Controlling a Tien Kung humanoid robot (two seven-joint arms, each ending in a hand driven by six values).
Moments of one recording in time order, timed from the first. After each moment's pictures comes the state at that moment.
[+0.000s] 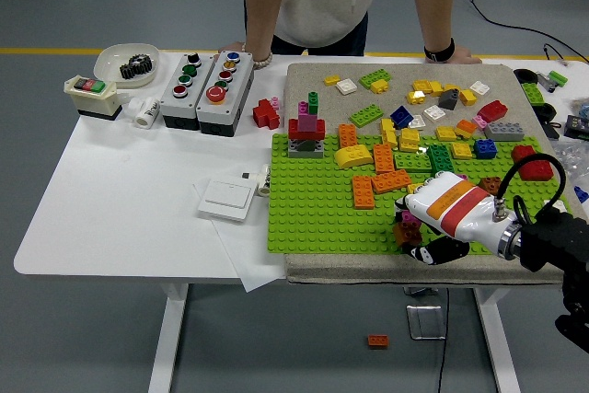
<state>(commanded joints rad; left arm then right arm) -0.18 0.11 -0.28 -0.32 0.64 0.19 0.37 0.45 -0.61 0.73 1.65 -2.27 0.12 -0.04</state>
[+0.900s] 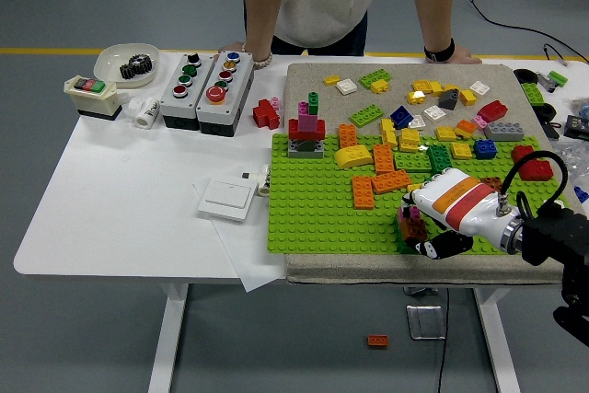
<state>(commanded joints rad) -0.19 0.11 -0.27 -0.32 0.63 0.19 0.37 0.46 -0.60 0.73 1.57 -2.27 0.09 -0.02</state>
